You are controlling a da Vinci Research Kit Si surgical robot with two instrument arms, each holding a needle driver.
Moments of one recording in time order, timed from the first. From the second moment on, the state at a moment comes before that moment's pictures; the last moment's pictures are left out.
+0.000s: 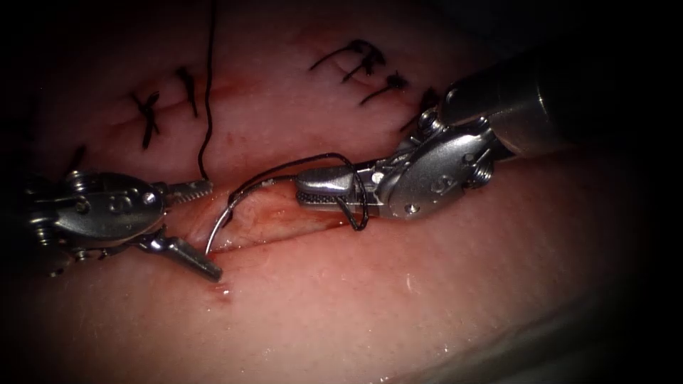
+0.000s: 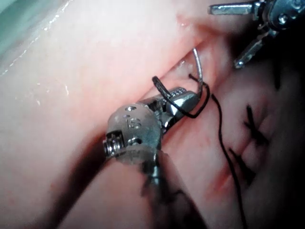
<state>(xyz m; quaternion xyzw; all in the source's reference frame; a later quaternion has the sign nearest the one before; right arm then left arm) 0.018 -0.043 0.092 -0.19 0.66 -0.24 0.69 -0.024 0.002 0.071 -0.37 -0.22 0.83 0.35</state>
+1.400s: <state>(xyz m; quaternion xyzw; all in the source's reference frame) 0.025 -0.042 0.086 -0.07 0.43 -0.48 0.76 -0.024 -0.007 0.073 -0.35 -0.22 0.84 0.35</state>
